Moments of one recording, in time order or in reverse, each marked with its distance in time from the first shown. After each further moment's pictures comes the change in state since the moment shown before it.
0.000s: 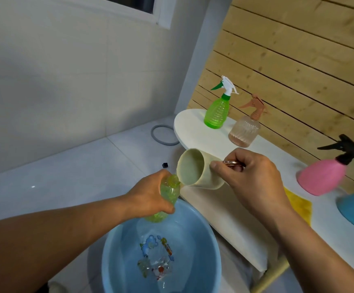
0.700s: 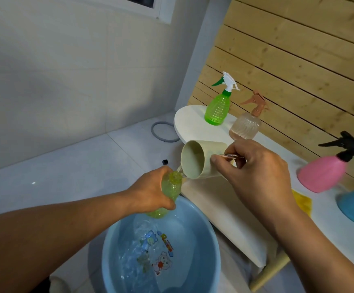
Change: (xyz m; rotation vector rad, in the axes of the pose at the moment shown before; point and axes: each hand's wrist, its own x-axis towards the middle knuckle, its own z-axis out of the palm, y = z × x) left_hand 0.002 0.001 0.003 0.017 -0.004 0.005; right_hand -0.009 -0.012 -0.004 -0.215 0.149 -0.231
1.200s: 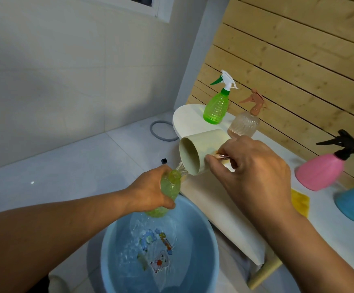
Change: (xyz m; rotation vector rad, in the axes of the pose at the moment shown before) left_hand -0.001 0.001 0.001 -0.020 -0.010 -0.001; right_hand -0.009 -0.006 -0.001 -0.210 0.103 -0.215
